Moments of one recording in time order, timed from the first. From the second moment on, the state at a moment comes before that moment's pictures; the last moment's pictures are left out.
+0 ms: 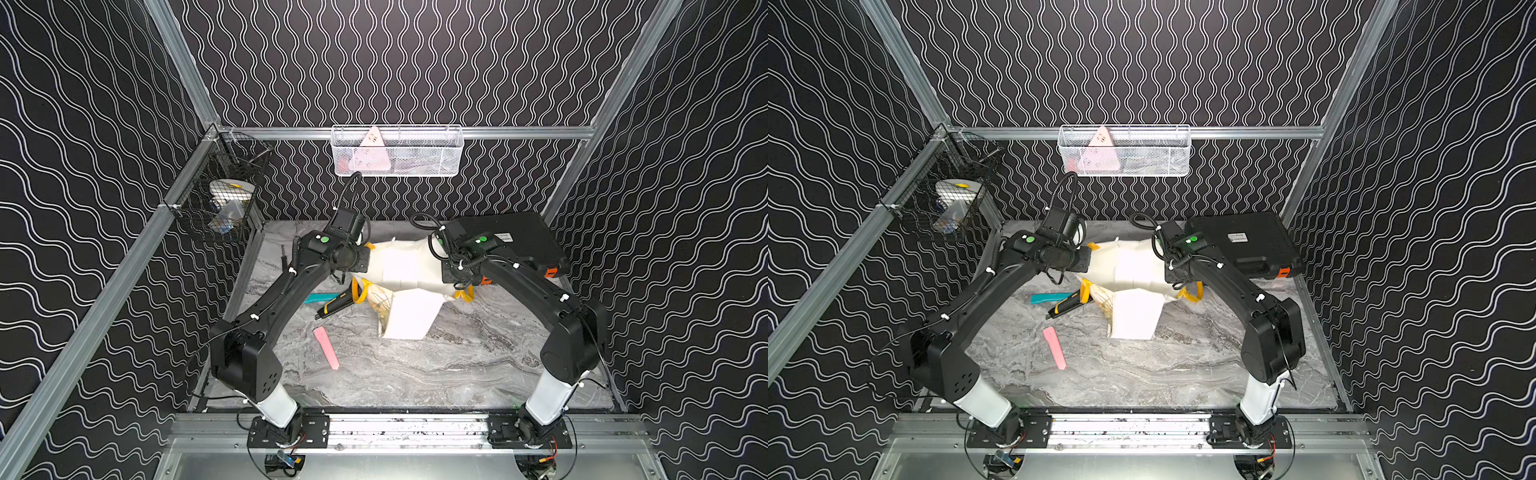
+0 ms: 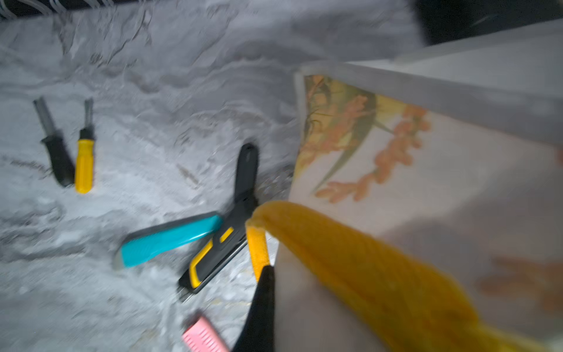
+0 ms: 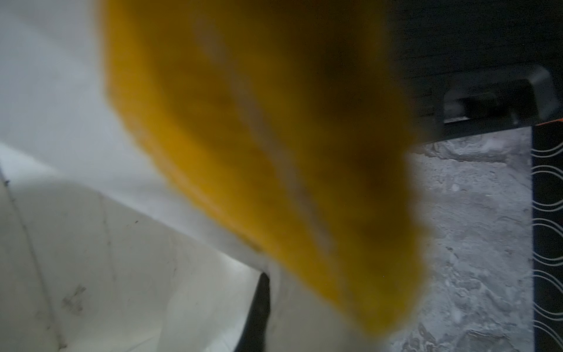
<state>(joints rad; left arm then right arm) -0.34 1.64 1.60 -0.98 -0.10 -0.22 0.53 1.78 1.64 -1.10 0.38 0.48</state>
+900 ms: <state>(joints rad) -0.48 1.85 1.73 -0.94 0.06 -0.21 0.46 1.66 1.54 -1.07 0.12 0.40</state>
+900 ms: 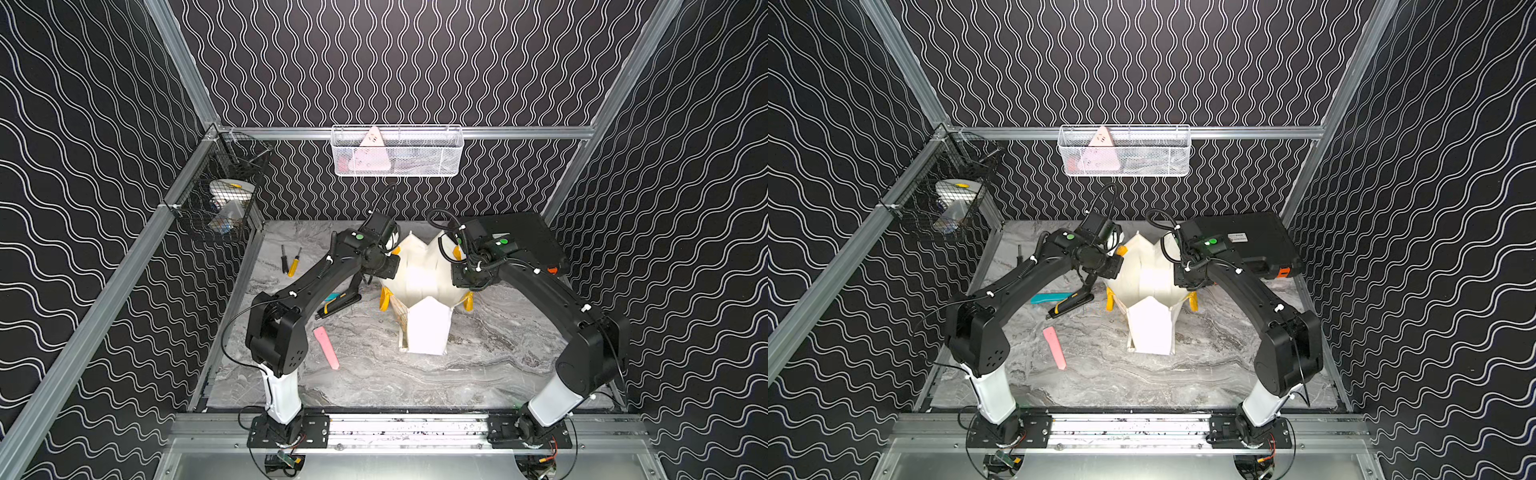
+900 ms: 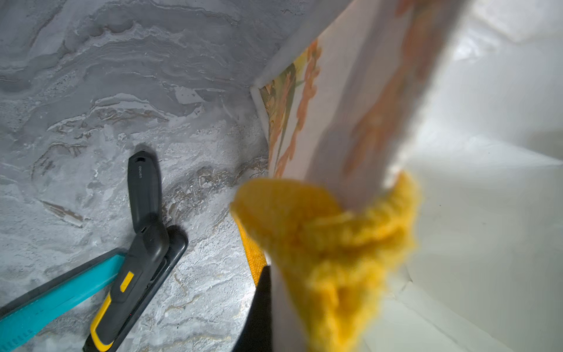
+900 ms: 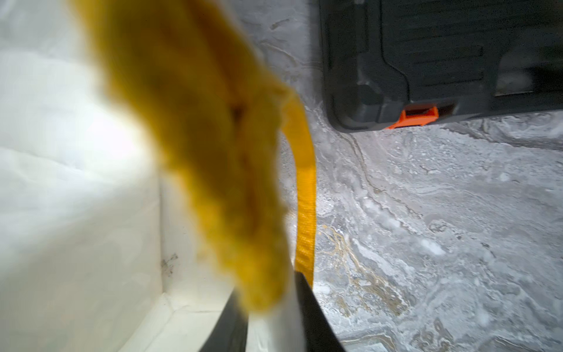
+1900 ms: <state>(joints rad) -0.42 1.81 1.68 -0.90 0.06 -0.21 0.36 1.59 1.51 -1.03 0.09 0.43</state>
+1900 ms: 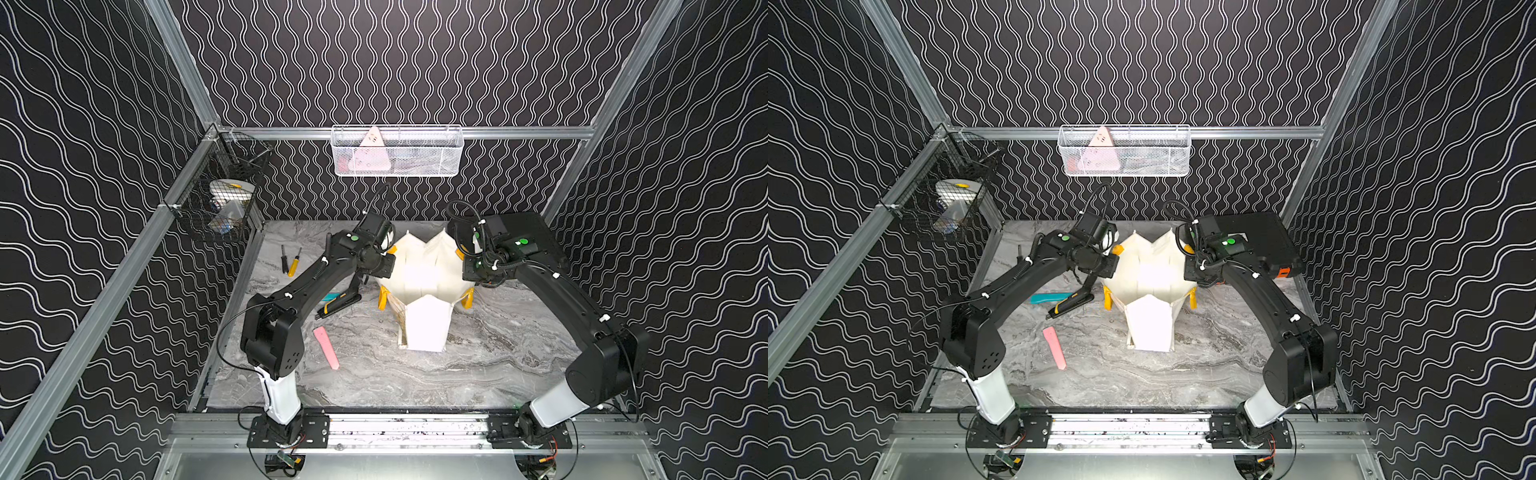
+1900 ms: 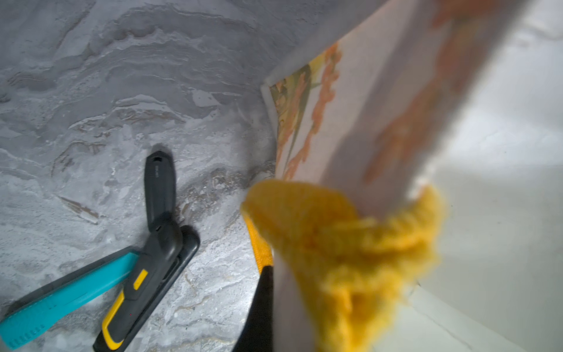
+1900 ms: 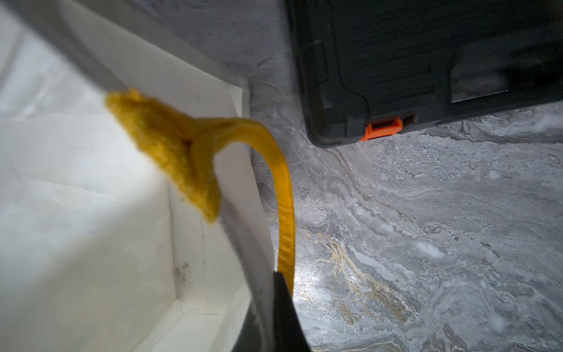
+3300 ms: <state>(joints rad) -0.33 1.75 1.59 -0.67 0.30 -0.24 0.32 1.52 1.37 -0.82 -0.12 0.42</state>
